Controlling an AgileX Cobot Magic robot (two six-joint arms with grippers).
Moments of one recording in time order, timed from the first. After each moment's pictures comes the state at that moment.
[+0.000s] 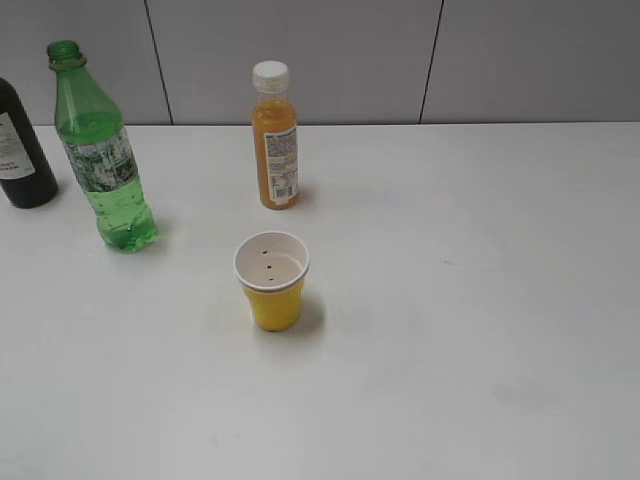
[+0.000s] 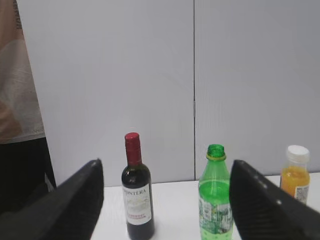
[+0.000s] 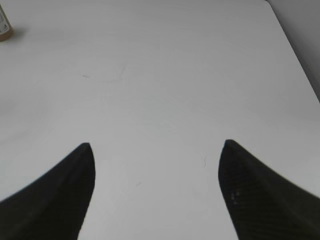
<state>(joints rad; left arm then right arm) -0.04 0.19 -0.53 -0.05 0.39 0.09 0.10 0.00 -0.41 0.02 0.95 0.03</state>
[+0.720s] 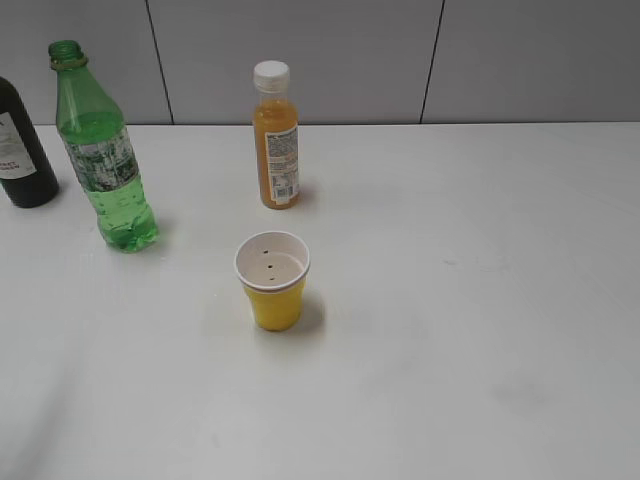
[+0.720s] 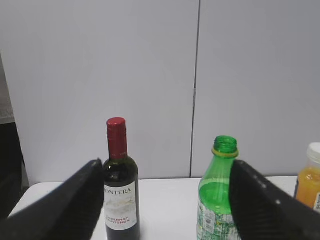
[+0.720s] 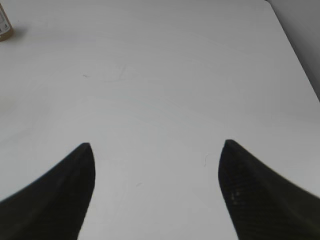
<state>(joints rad) -0.04 0.64 -0.34 -0.11 -0.22 0.09 0.10 0.00 -0.41 0.02 0.95 0.03</state>
